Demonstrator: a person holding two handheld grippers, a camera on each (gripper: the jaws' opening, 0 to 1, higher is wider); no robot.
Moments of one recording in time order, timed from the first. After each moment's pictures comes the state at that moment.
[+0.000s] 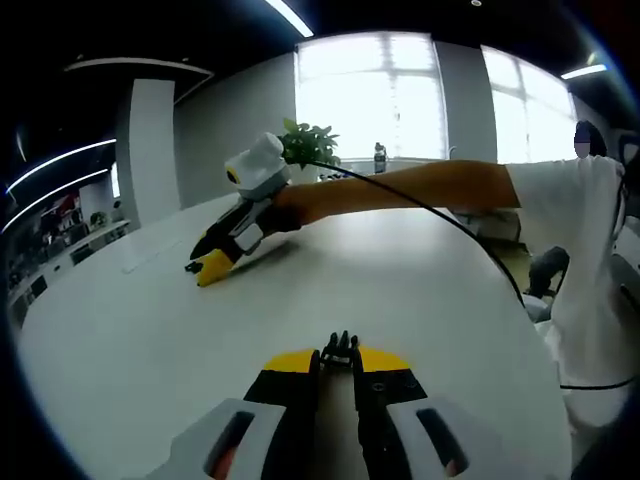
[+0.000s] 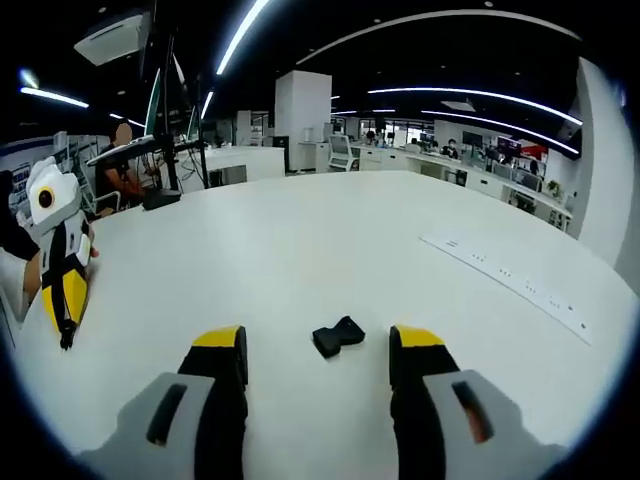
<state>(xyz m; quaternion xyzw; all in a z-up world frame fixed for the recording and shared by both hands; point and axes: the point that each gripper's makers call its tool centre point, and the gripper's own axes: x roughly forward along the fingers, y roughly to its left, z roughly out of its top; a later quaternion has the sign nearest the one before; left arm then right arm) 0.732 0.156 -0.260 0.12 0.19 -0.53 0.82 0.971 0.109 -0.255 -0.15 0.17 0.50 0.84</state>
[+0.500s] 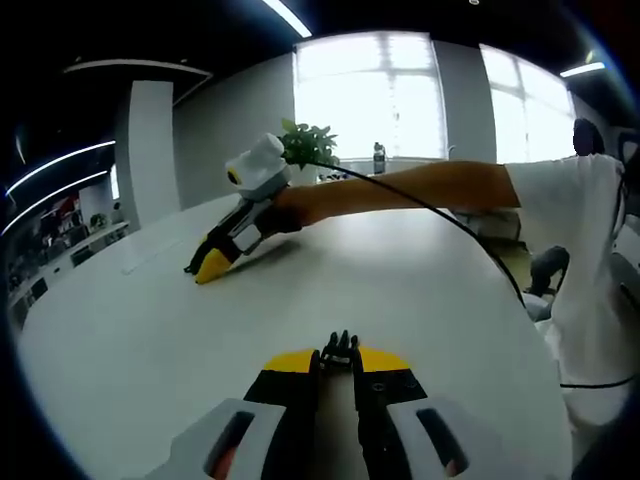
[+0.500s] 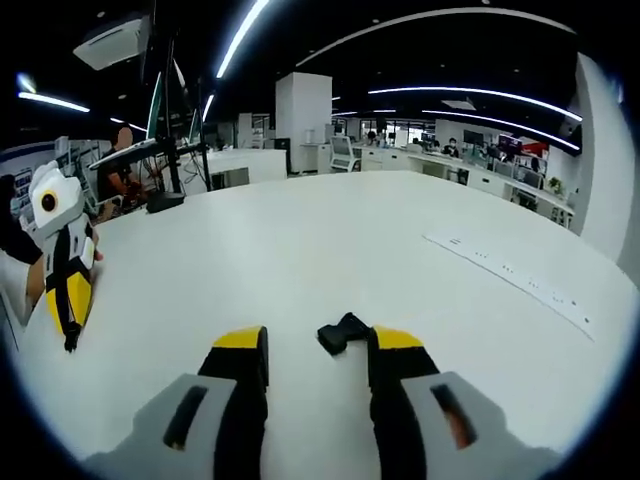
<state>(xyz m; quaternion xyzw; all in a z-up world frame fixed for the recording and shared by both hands) 0.733 0.156 -0.261 0.12 0.19 -0.53 0.82 0.962 0.108 -0.257 -0.14 0.18 0.50 0.84</state>
